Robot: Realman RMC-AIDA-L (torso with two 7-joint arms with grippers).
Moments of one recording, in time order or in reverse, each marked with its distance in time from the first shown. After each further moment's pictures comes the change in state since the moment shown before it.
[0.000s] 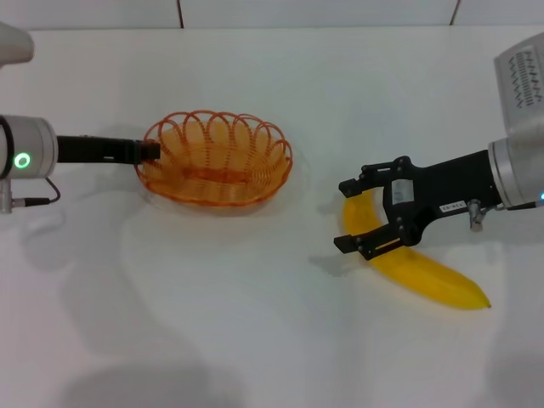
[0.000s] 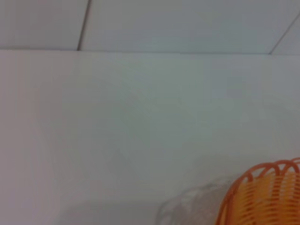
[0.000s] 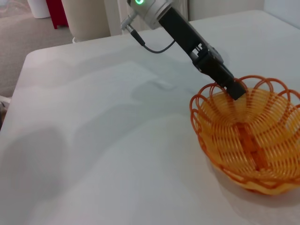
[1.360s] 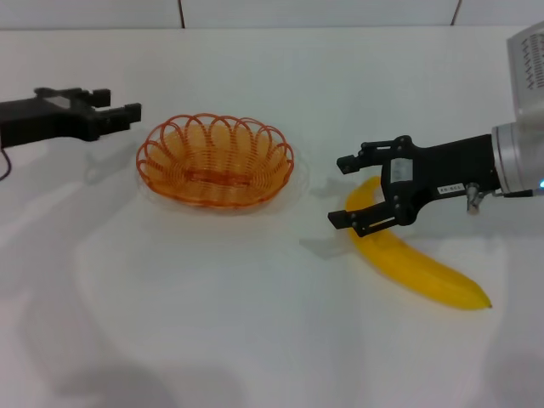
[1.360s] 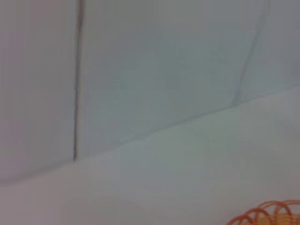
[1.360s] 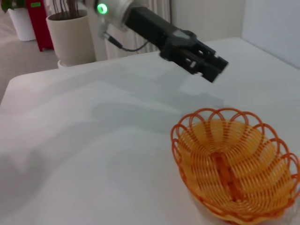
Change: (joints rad) left arm 0.161 -0.003 0.000 0.208 -0.253 0.143 0.406; right arm 0.002 0.018 0.084 -0.001 0.011 0.003 -0.024
